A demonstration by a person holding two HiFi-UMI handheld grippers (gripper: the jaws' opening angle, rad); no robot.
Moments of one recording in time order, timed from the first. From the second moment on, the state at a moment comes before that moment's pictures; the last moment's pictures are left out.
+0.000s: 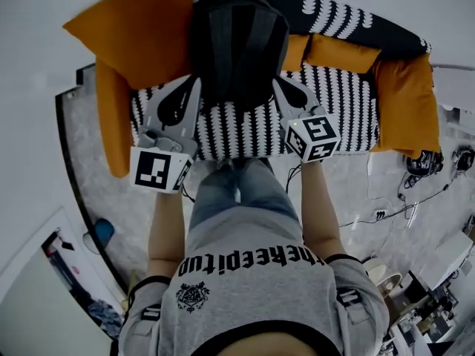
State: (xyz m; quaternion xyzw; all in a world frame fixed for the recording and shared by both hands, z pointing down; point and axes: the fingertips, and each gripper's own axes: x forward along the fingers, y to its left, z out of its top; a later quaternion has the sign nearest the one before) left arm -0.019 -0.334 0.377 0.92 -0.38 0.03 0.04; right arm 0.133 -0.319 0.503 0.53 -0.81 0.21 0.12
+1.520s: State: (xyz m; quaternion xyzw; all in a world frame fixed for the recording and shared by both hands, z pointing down) left arm 0.001 -0.349 0.412 0.92 -0.39 0.04 0.06; right arm 0.160 -0.423 0.650 0.46 -0.81 0.32 0.18
